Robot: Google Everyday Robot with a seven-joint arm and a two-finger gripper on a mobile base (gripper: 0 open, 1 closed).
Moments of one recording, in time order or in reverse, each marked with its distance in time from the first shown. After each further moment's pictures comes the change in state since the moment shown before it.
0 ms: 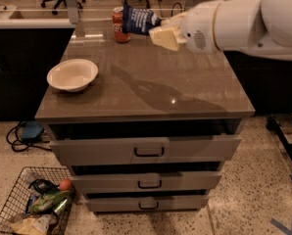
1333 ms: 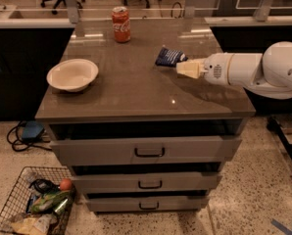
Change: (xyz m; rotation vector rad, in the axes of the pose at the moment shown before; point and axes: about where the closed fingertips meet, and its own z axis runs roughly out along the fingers) arm 0.154 -0.091 0.032 -0.028 -0.024 0.440
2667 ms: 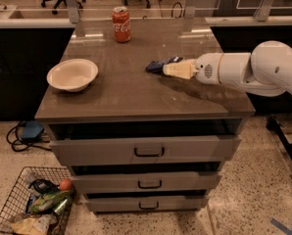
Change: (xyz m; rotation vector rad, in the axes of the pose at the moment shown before) arm 0.002 0.008 0.023 -0.037 0.021 0.007
